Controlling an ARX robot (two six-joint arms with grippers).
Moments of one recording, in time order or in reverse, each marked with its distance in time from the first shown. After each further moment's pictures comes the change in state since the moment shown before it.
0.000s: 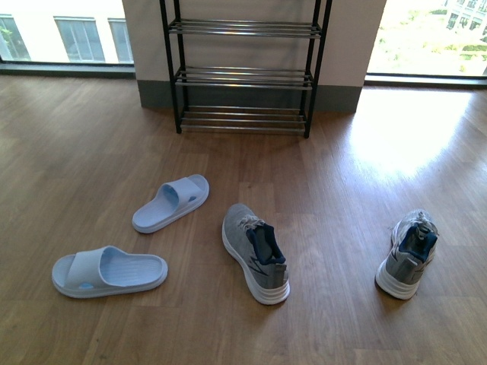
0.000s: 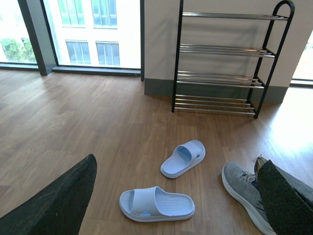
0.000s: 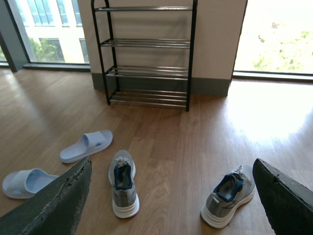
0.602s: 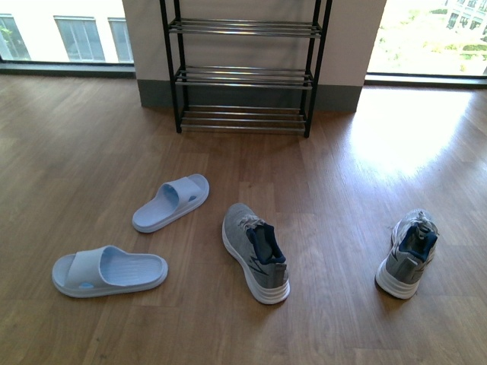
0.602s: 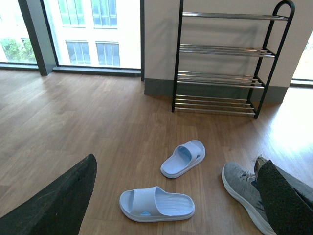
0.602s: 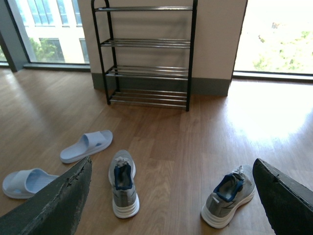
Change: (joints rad) left arm 0.000 0.000 0.000 0.000 0.000 0.000; right arm 0.000 0.000 0.000 0.000 0.000 0.000
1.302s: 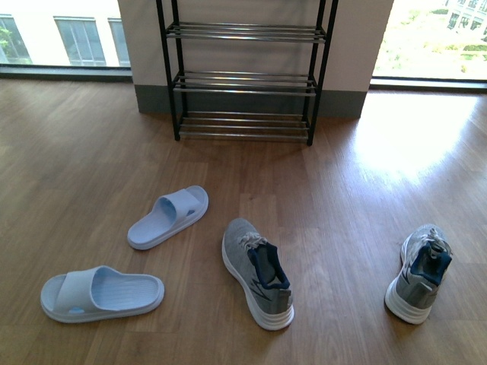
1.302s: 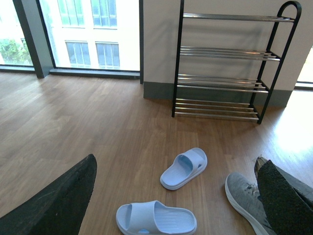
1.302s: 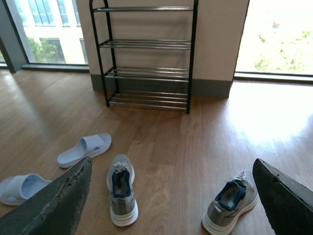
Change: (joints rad) left arm 0.000 0.000 0.000 0.000 0.000 0.000; right arm 0.000 0.000 0.000 0.000 0.000 0.000
